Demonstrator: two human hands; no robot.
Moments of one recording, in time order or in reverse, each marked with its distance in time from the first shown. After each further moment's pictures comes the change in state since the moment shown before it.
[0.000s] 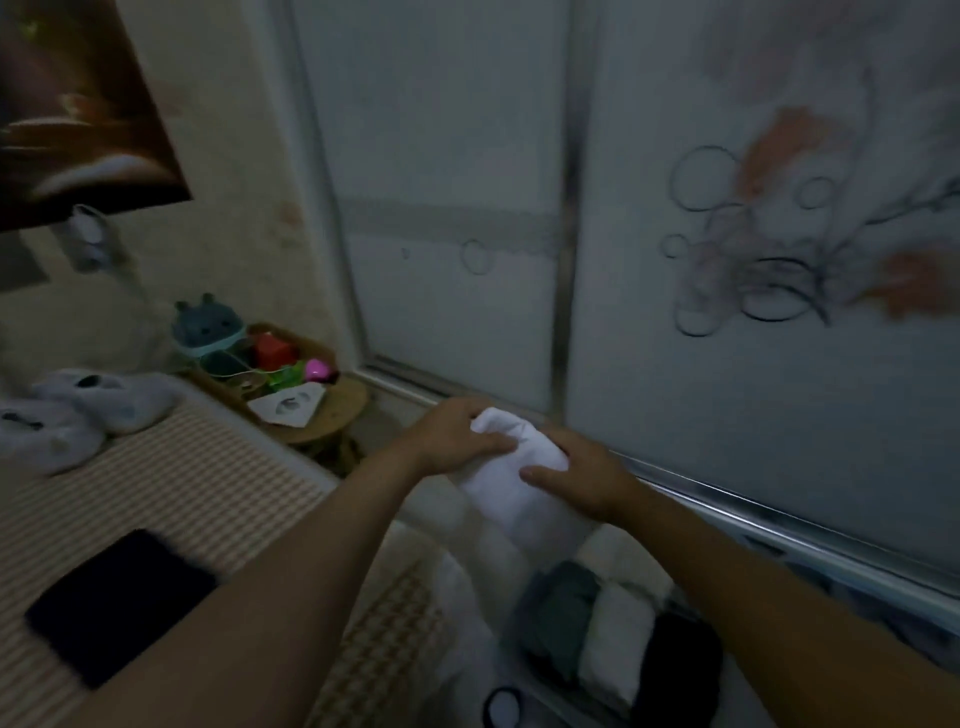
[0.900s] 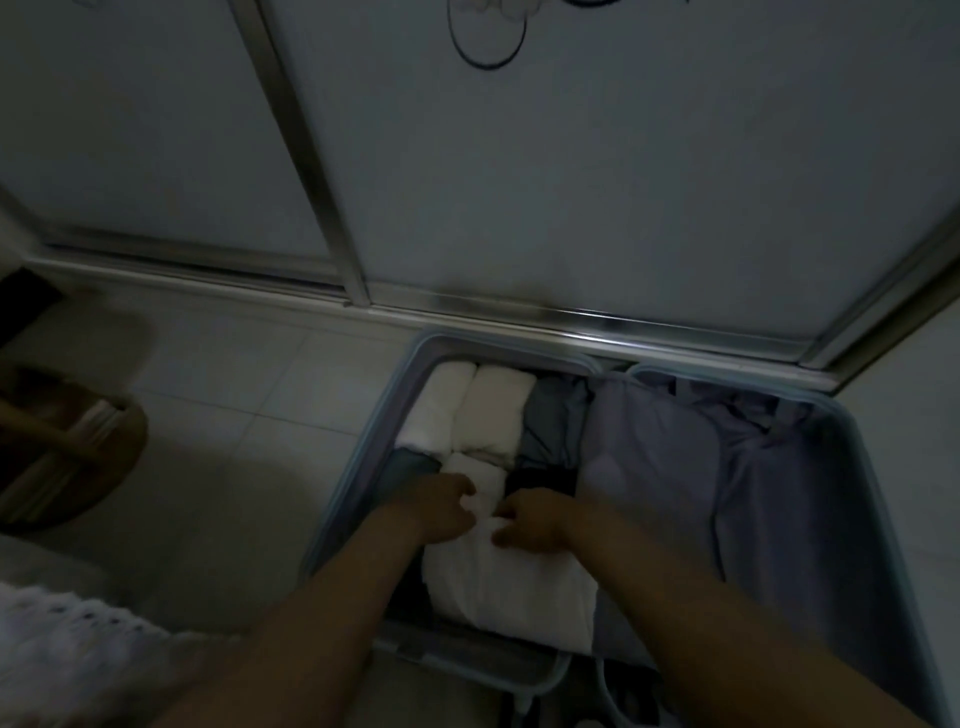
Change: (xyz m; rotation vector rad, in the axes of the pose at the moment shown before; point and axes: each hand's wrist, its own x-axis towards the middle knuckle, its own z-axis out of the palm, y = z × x) left_hand 0.094 -0.065 0.403 0.193 -0.902 -0.226; right_hand -0.058 0.341 0.088 -0.186 -0.629 0.532
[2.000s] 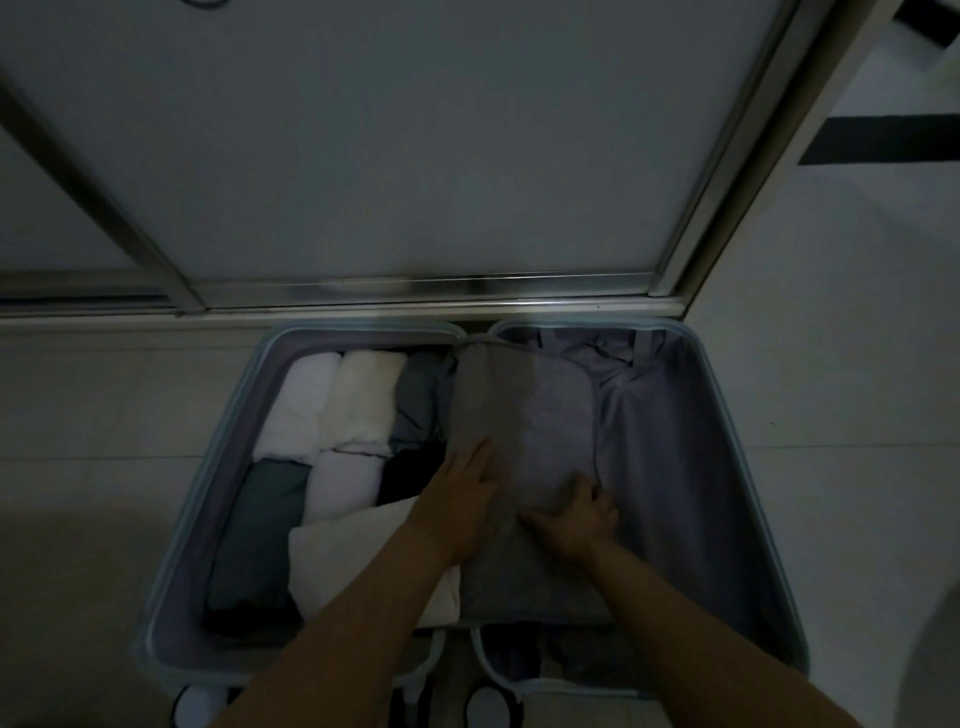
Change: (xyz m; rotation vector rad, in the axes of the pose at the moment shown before) left_hand 0.069 0.129 0.112 0.515 0.292 0.672; right_hand -0.060 0.183 0.093 0.699 0.615 0.663
